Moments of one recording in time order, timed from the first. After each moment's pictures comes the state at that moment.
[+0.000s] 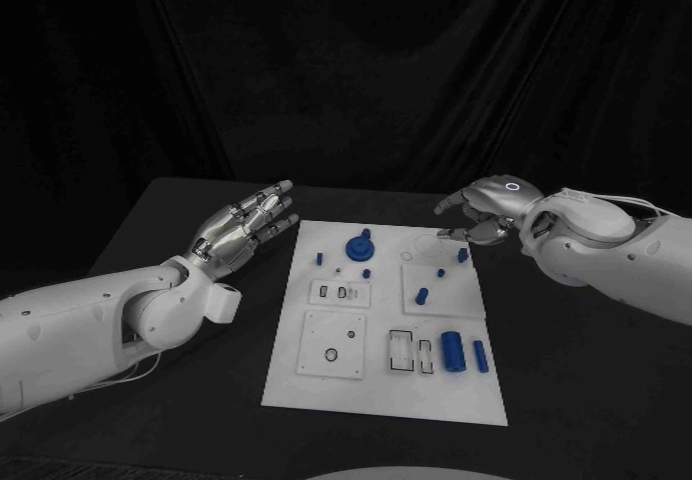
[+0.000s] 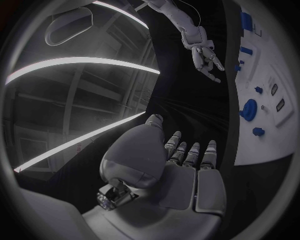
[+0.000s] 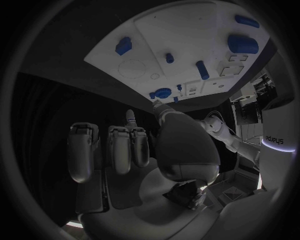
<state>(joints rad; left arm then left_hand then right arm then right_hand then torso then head) 1.22 -0.95 -0.21 1.50 -0.03 0.07 0.68 1.39 0.26 -0.17 0.28 0.60 0.28 0.08 0.06 0.04 0.00 0.04 0.00 0.00 0.00 0.14 0.00 0.00 0.16 0.02 0.25 0.02 0.02 1.37 -0.86 -0.21 1.37 -1.67 -0.37 -0.01 1.09 -0.09 0.24 0.24 0.09 0.76 0.02 0.07 0.25 1.46 -0.05 1.57 1.31 1.47 -0.11 1.57 1.31 0.01 1.47 0.01 1.50 1.31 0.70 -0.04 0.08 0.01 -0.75</state>
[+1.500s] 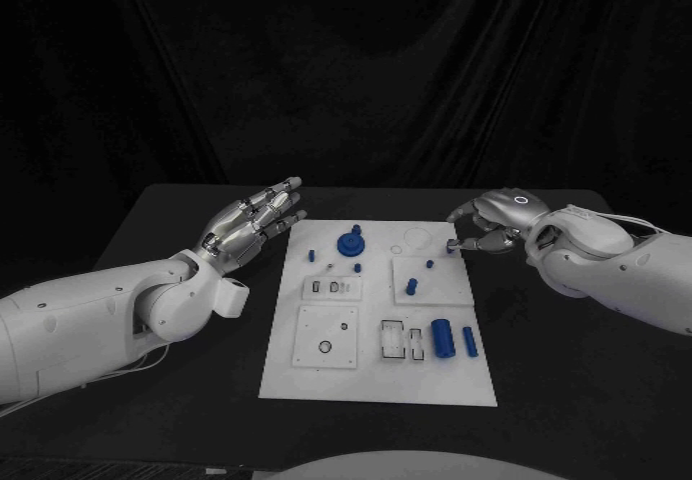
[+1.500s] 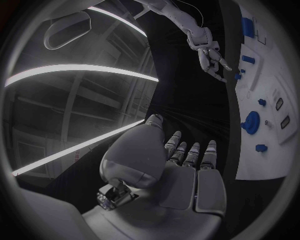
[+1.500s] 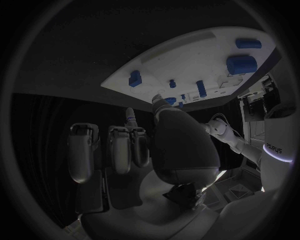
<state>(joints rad) 1.21 -0.92 -0.21 1.48 -0.06 0.07 0.68 1.39 0.26 -0.17 0.28 0.60 0.28 0.08 0.06 0.04 0.00 0.04 0.00 0.00 0.00 0.14 0.00 0.00 0.16 0.02 0.25 0.02 0.01 1.27 -0.85 -0.21 1.28 -1.64 -0.44 0.01 1.22 -0.15 0.11 0.29 0.05 0.81 0.03 0.08 0.21 1.46 -0.05 1.57 1.31 1.47 -0.11 1.57 1.31 0.01 1.46 0.01 1.51 1.31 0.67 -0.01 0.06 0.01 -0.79</state>
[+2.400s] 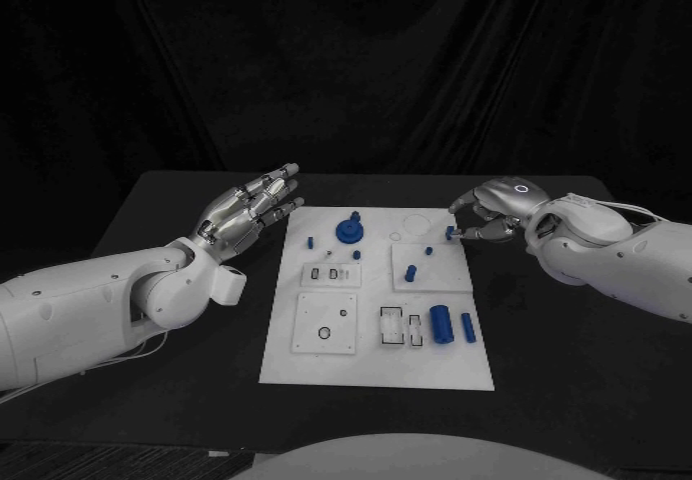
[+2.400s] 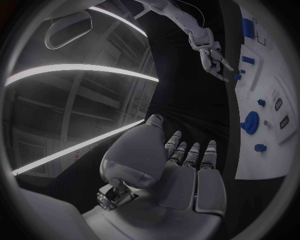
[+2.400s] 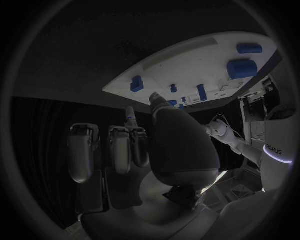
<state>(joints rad) 1.20 -0.92 -0.21 1.48 -0.06 0.08 0.68 1.40 0.26 -0.17 0.28 0.60 0.27 0.07 0.06 0.04 0.00 0.04 0.00 0.00 0.00 0.14 0.00 0.00 0.16 0.02 0.25 0.02 0.01 1.26 -0.85 -0.21 1.25 -1.64 -0.44 0.02 1.26 -0.13 0.11 0.29 0.14 0.83 0.04 0.09 0.21 1.46 -0.05 1.57 1.31 1.47 -0.11 1.57 1.31 0.01 1.46 0.01 1.51 1.31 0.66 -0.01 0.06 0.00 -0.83</state>
